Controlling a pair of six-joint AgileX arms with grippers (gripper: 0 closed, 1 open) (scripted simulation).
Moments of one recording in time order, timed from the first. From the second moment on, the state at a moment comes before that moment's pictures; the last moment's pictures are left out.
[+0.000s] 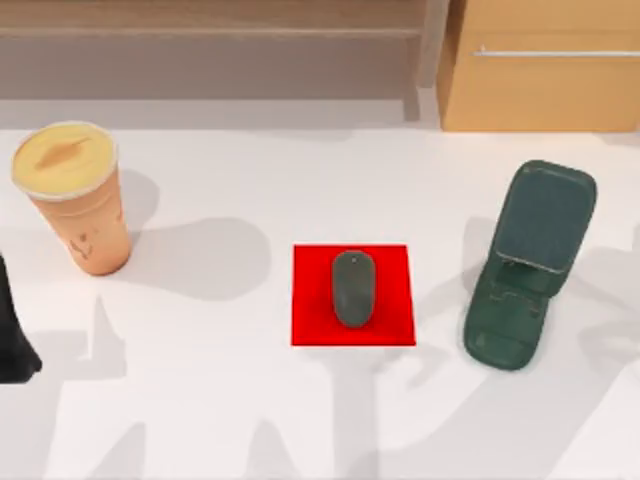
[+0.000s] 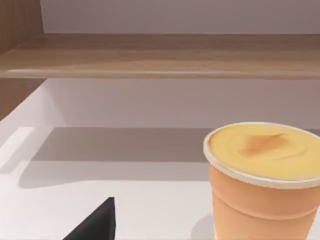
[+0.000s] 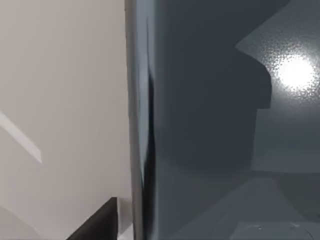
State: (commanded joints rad) left arm 0.00 0.00 0.00 0.00 0.00 0.00; right arm -0.39 2.21 1.54 -0.88 -0.02 -0.89
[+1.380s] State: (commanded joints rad) left arm 0.00 0.00 0.00 0.00 0.00 0.00; right arm -0.39 2.19 1.54 -0.90 -0.03 -0.88
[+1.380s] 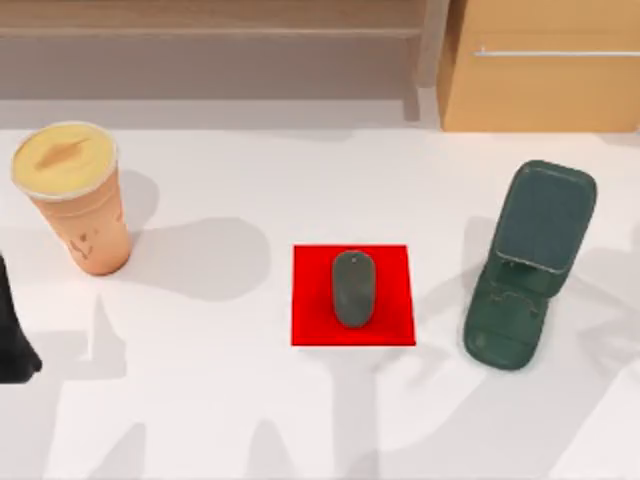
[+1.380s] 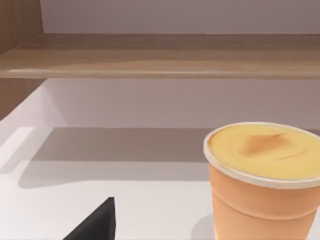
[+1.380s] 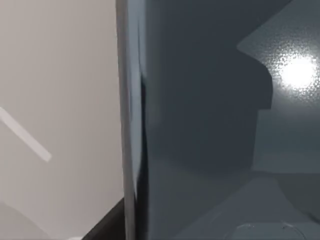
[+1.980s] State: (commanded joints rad) left arm 0.00 0.00 0.00 0.00 0.00 0.00; right arm -0.39 2.15 1.60 -0.99 -0.03 -0.88
